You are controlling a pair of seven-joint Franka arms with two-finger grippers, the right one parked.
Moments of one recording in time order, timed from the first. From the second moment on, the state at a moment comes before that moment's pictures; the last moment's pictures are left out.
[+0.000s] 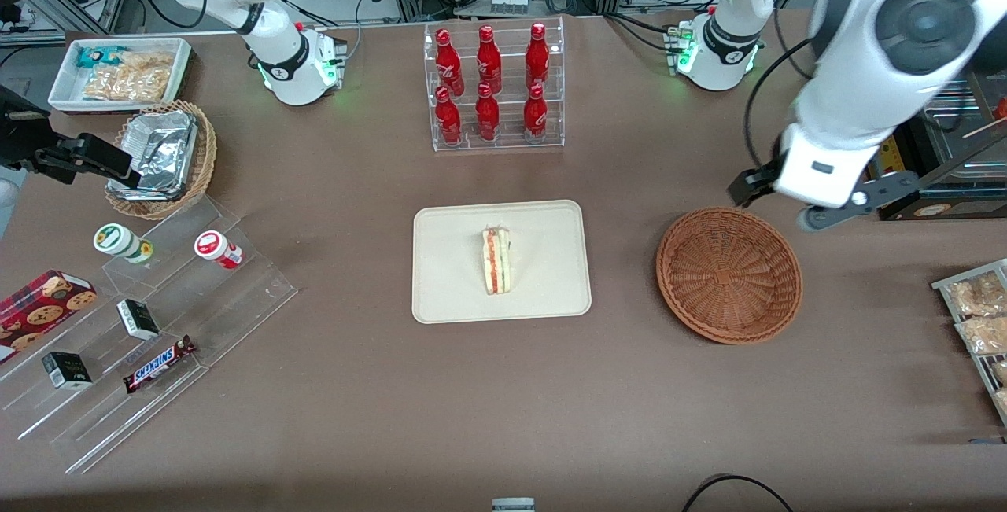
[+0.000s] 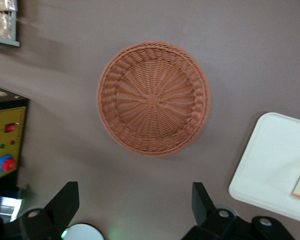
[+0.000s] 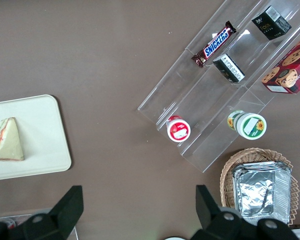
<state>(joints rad) 0.24 0.08 -0.54 -1.57 0.14 1.50 -0.61</state>
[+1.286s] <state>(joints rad) 0.04 0.10 -0.09 -1.42 0.01 1.47 -0.11</state>
